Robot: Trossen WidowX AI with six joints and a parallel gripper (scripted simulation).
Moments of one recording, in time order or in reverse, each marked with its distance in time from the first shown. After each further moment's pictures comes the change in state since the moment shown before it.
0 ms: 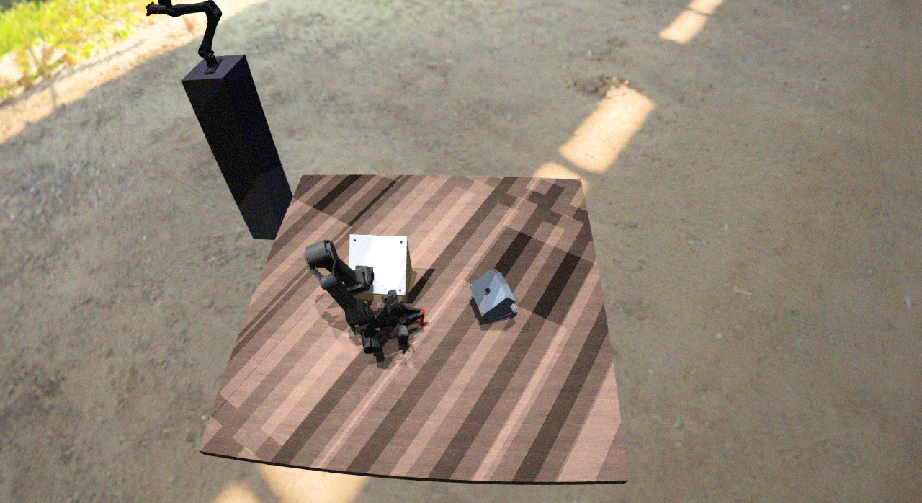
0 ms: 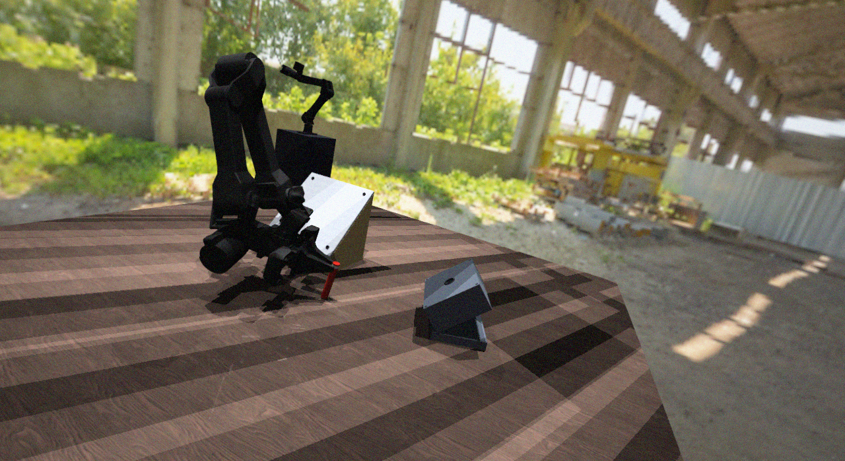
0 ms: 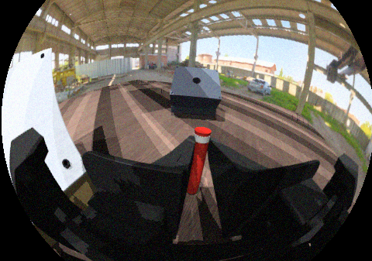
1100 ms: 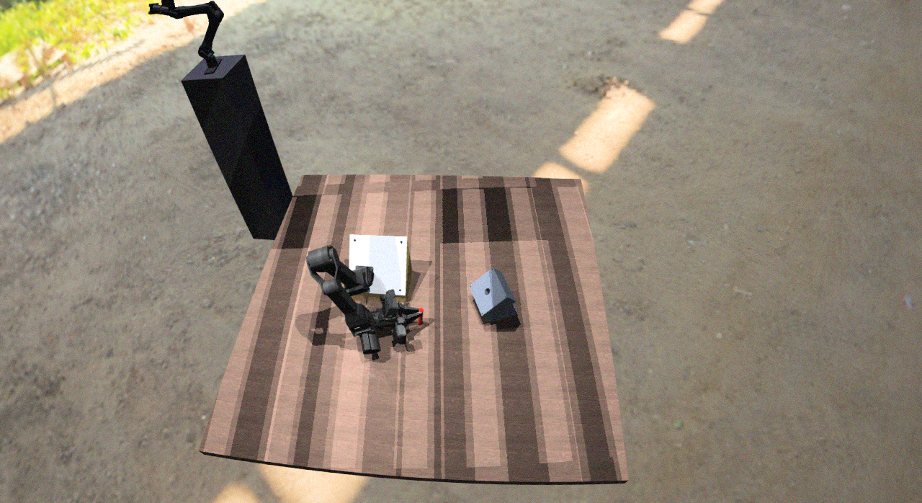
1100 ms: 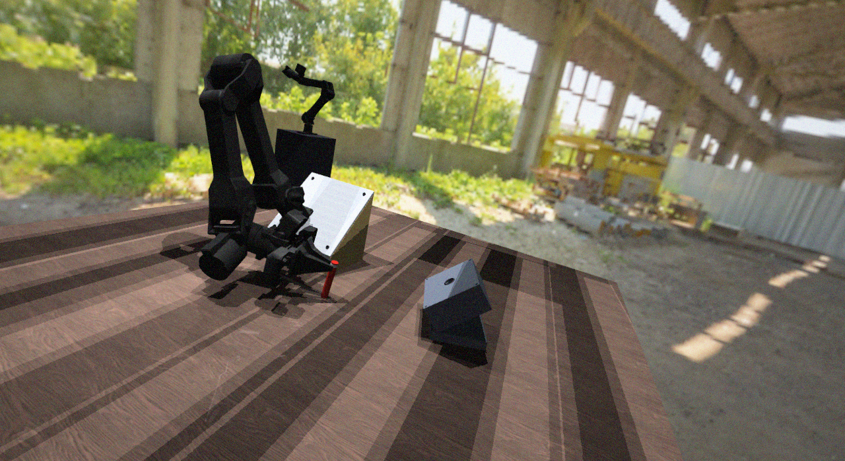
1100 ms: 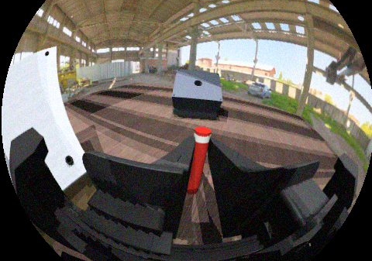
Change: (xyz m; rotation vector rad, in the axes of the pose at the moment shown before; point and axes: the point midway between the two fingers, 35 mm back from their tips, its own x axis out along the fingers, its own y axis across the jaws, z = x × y) arm -0.003 0.005 -0.003 0.002 -0.035 0.004
